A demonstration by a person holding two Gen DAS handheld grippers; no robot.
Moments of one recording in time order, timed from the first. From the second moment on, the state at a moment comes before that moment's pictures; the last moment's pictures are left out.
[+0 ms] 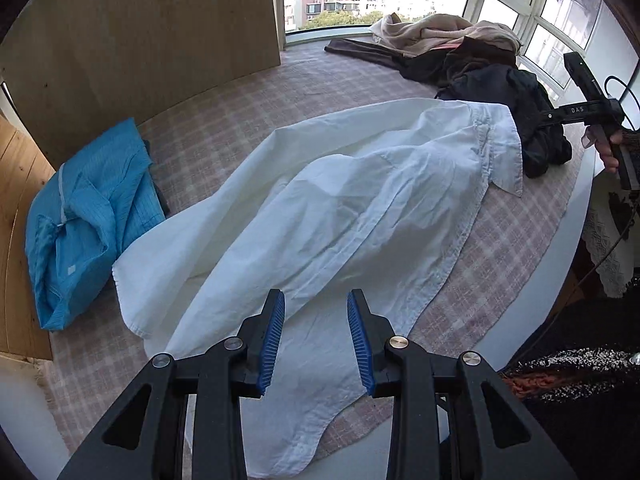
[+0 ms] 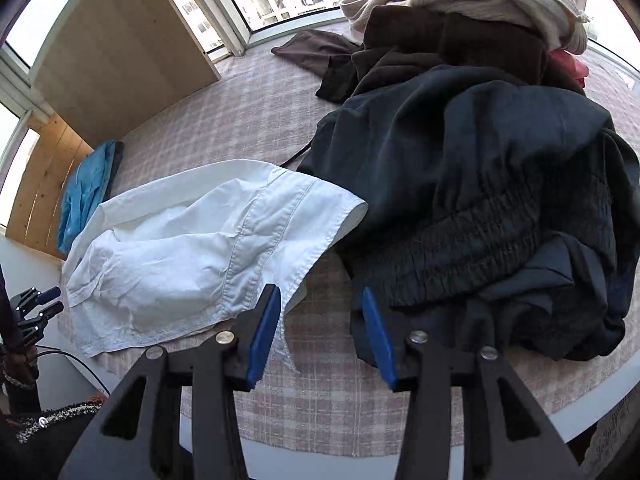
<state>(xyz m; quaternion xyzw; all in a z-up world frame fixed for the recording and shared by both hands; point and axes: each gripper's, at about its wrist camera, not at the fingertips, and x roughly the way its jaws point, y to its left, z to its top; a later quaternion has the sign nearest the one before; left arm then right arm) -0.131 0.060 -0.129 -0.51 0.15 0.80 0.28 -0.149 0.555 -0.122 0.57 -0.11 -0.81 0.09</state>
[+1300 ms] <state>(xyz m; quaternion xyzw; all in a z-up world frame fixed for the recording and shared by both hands) -0.208 -0.012 -0.076 -0.44 0.16 0.86 0.18 -0.244 0.476 -0.057 0.49 -0.05 -0.85 0.18</state>
